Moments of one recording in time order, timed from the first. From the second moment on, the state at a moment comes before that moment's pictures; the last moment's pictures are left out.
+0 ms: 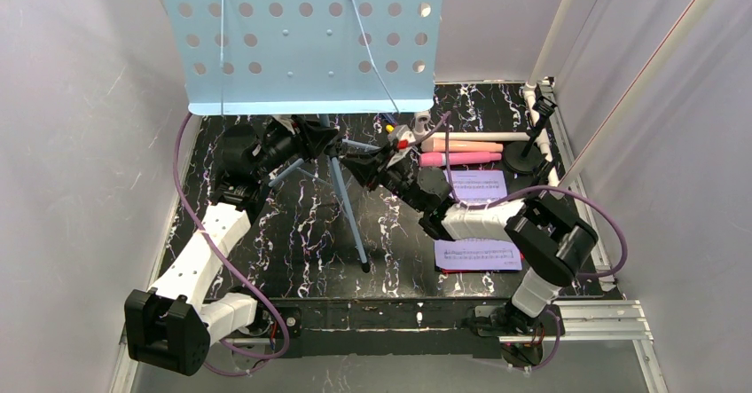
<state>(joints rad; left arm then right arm) -0.25 1.09 0.85 0.29 0.58 -0.21 0.91 1.65 0.80 1.13 -0.04 0.38</state>
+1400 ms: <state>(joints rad) -0.25 1.11 0.86 0.29 0.62 -0.21 0.72 1.71 0.99 0.89 -0.47 0.89</state>
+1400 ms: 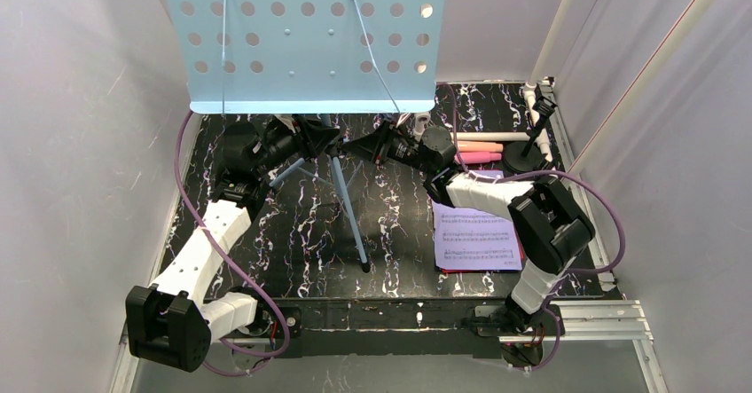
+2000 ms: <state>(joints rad) -0.25 1.11 0.87 0.29 0.62 -0.21 0.69 1.74 1.02 1.00 -0.68 0.25</state>
